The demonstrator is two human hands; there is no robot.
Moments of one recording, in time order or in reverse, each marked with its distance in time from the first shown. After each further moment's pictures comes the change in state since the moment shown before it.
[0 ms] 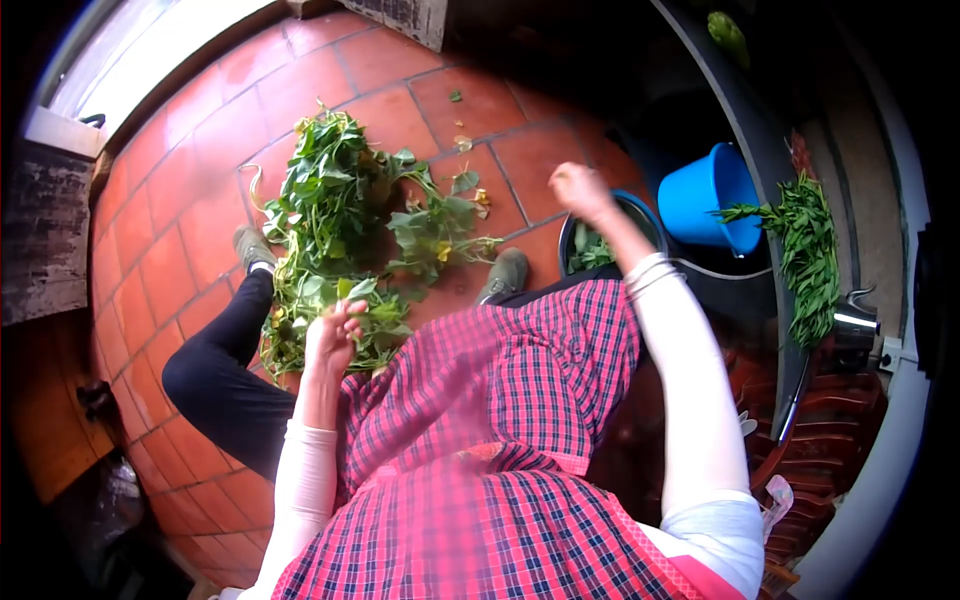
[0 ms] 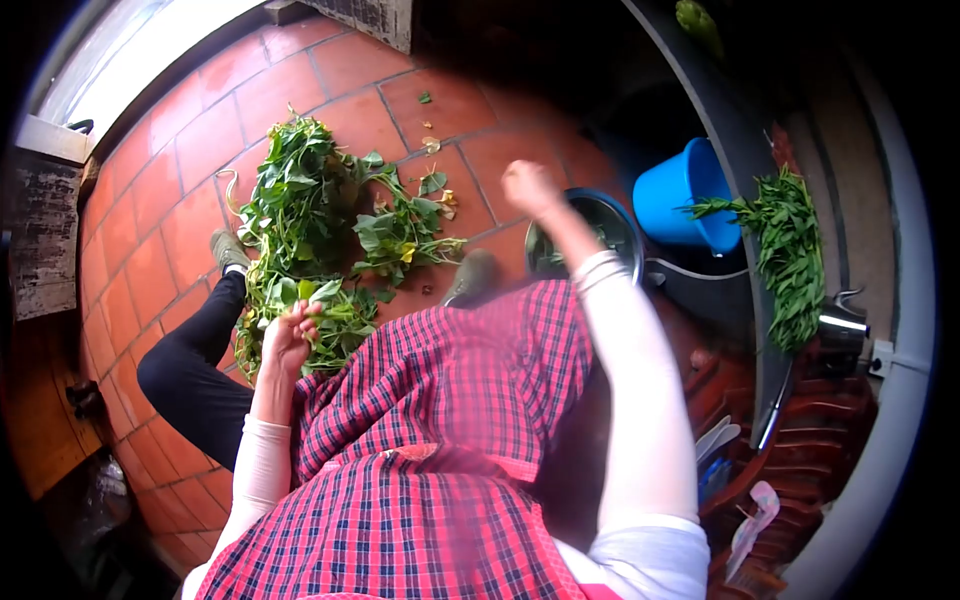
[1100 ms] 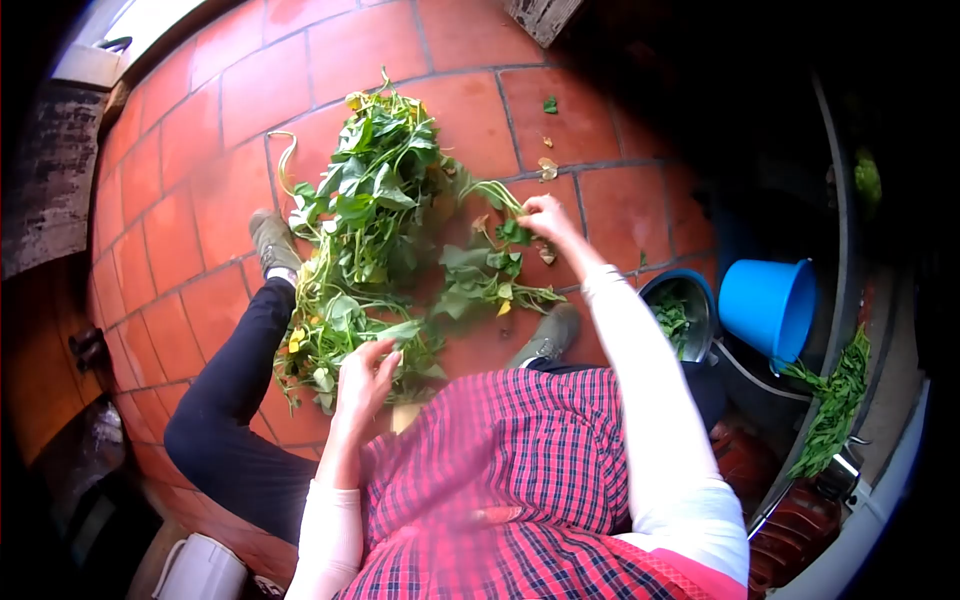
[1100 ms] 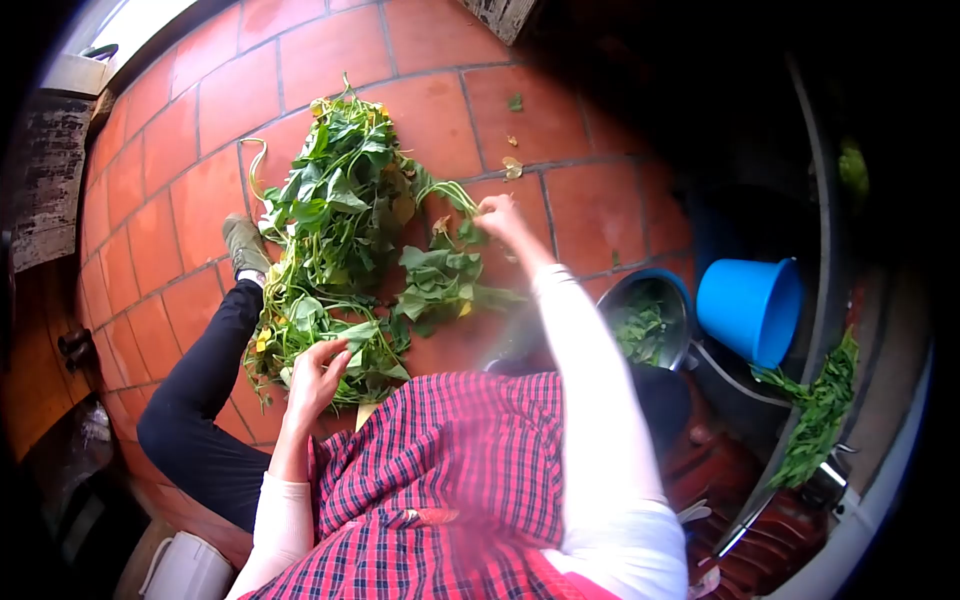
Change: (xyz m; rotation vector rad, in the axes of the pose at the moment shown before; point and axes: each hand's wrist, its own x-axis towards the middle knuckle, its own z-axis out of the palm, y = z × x) left_hand 0.041 0.023 -0.002 1.273 0.166 0.478; right_hand 0.148 -0.024 0.220 0.497 -0.468 0.230
